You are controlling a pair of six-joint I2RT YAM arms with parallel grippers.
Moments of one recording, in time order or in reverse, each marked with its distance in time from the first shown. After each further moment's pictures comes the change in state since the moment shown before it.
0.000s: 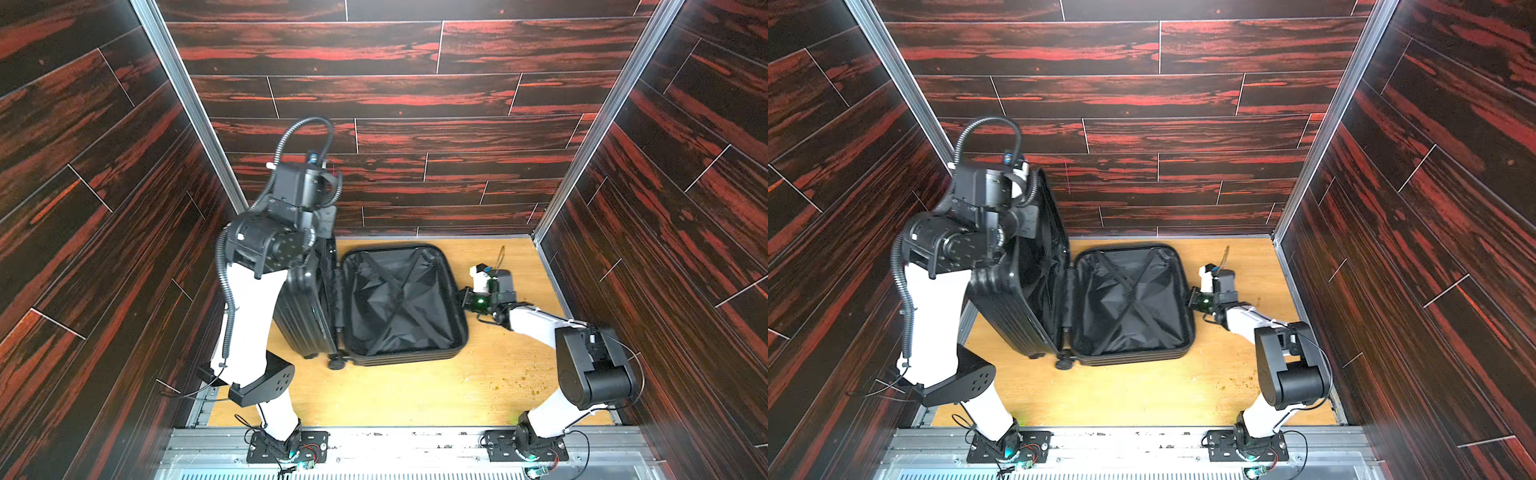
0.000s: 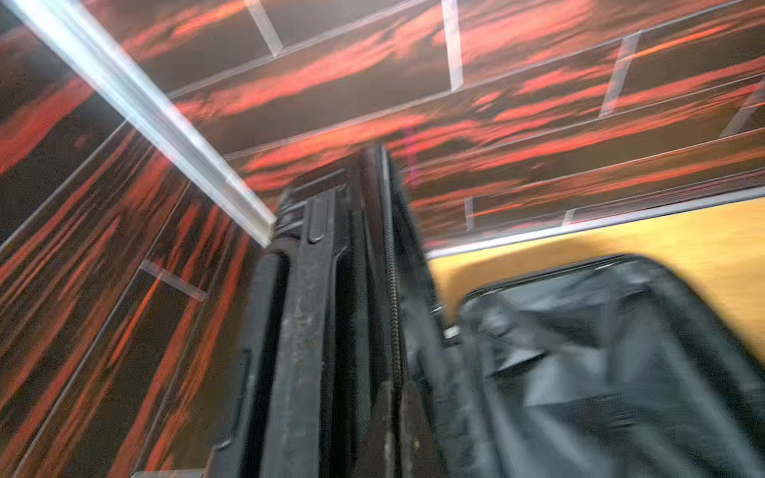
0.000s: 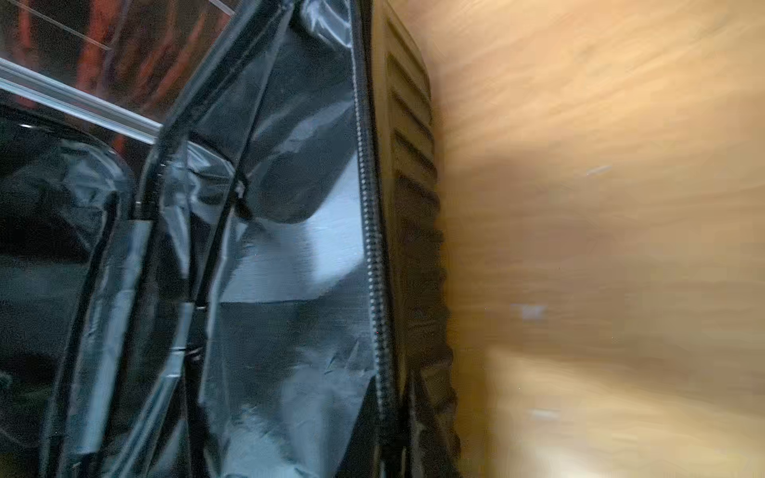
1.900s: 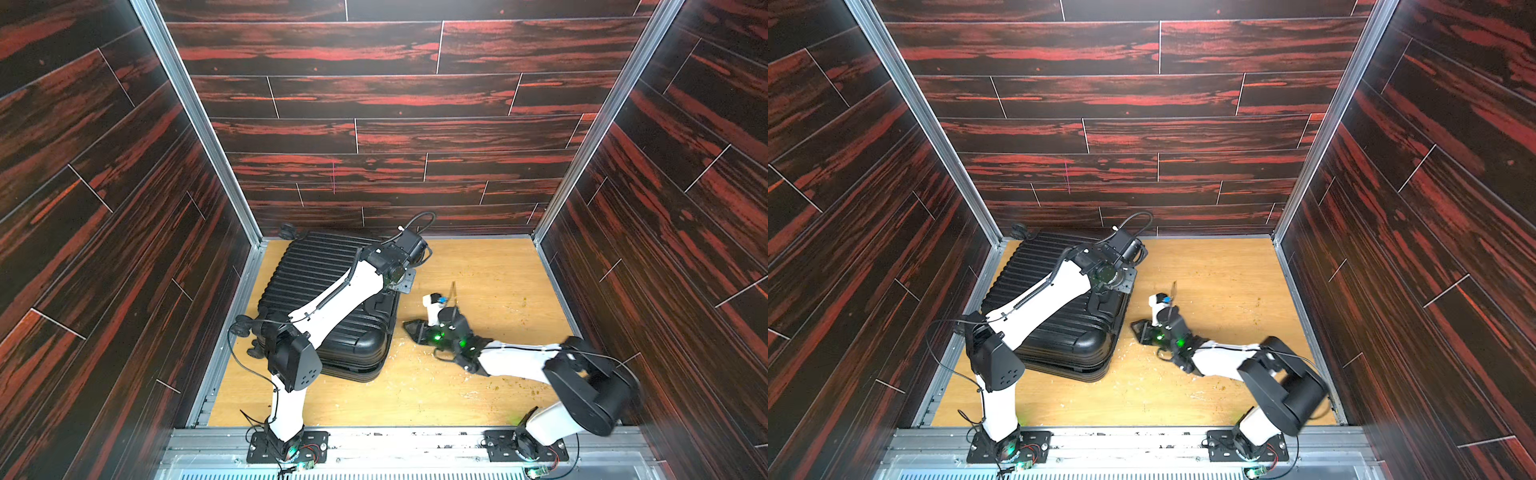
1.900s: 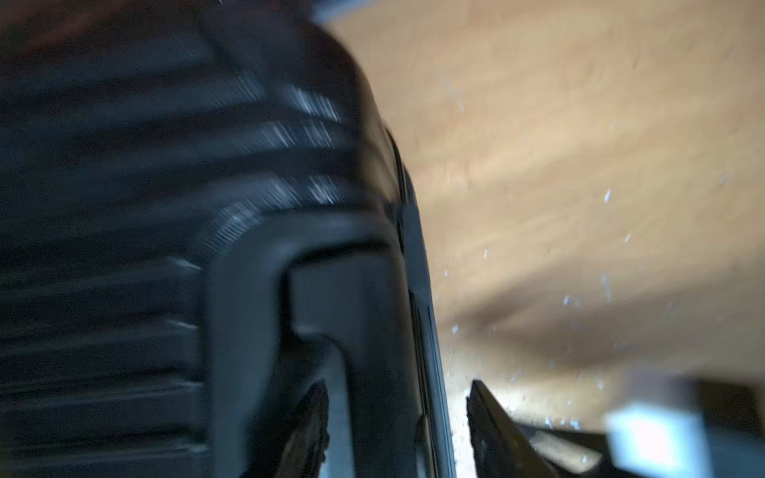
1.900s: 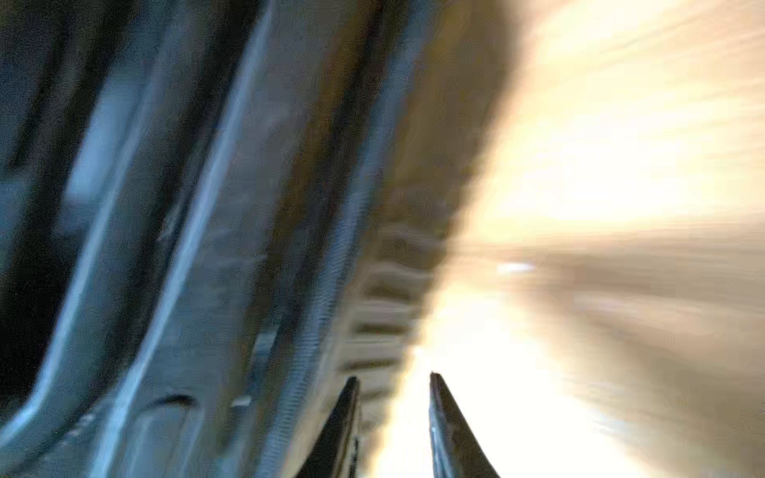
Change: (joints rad) left arm -0.208 0.165 -0.743 0.293 0.256 -0.344; right arm 0.473 -0.129 -0.251 0.295 0.291 0.235
